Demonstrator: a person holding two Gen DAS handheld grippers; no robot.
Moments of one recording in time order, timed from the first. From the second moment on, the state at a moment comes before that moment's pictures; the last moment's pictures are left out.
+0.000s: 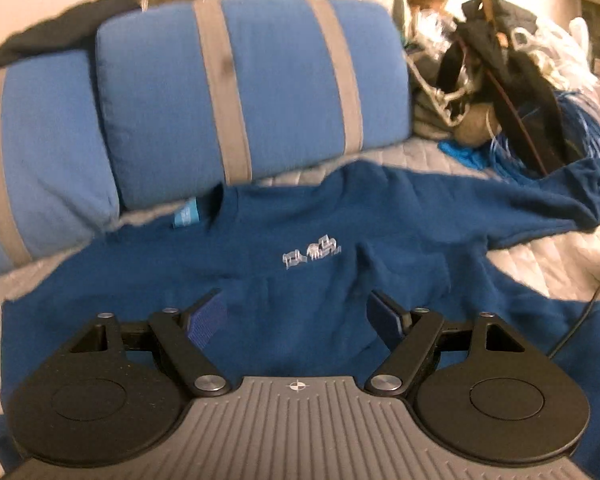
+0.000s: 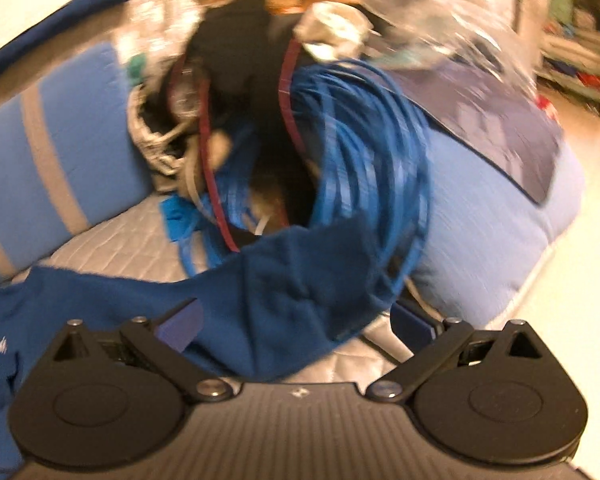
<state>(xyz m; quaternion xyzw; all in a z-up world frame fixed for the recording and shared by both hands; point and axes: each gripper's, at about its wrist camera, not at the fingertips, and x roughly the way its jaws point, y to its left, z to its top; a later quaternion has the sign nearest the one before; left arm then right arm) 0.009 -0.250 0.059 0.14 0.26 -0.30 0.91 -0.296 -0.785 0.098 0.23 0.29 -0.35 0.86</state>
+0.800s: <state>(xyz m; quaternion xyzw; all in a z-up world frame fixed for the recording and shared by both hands) -0.019 -0.262 0.051 0.25 0.19 -0.31 0.89 -0.307 -0.809 0.034 0.42 0.22 -0.37 0.80</state>
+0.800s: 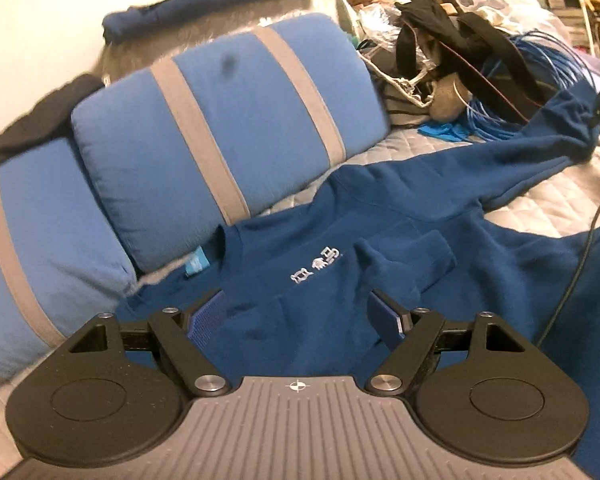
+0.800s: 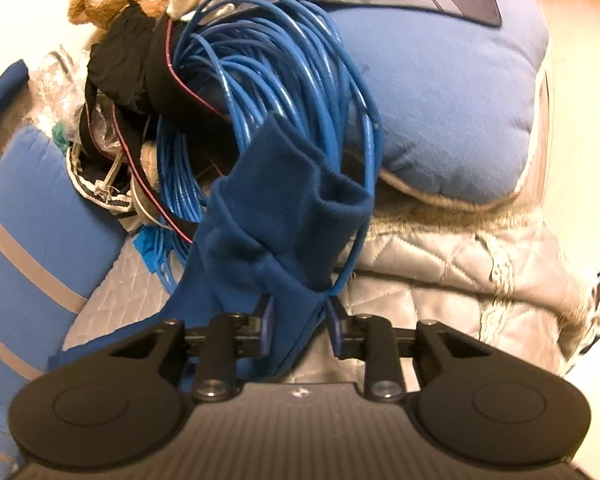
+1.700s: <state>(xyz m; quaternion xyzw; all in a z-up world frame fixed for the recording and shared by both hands) 0.006 -0.253 0.059 0.13 0.27 -0.33 0.90 -0.214 -0.708 0.116 0.17 0.24 -0.28 0.91</state>
